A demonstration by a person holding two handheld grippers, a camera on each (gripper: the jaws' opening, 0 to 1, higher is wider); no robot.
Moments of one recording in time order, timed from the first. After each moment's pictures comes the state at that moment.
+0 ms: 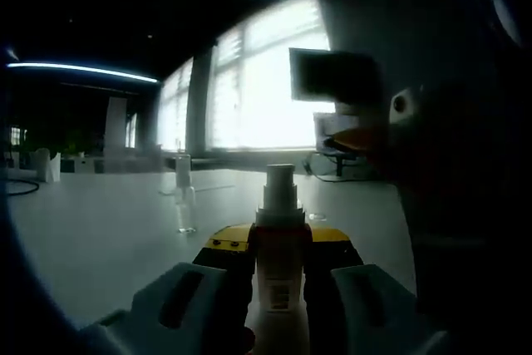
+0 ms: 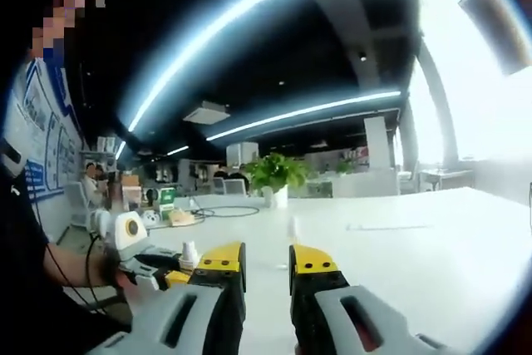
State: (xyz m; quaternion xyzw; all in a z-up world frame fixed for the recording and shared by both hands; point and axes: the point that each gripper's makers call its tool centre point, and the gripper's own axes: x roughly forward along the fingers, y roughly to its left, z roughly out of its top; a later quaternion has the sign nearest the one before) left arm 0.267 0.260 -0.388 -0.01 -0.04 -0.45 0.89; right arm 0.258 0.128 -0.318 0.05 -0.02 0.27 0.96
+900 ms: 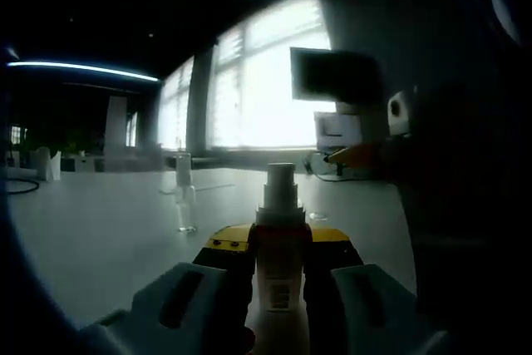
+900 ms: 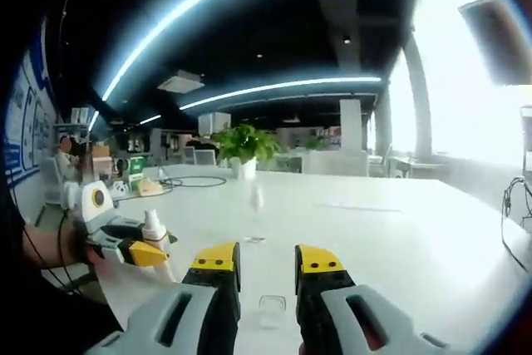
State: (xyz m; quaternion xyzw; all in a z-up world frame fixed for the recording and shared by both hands) left arm 0.266 0.260 -0.388 -0.01 -0.04 -0.45 0.89; right arm 0.267 0.115 -0.351 -0.02 0.05 0.20 0.98
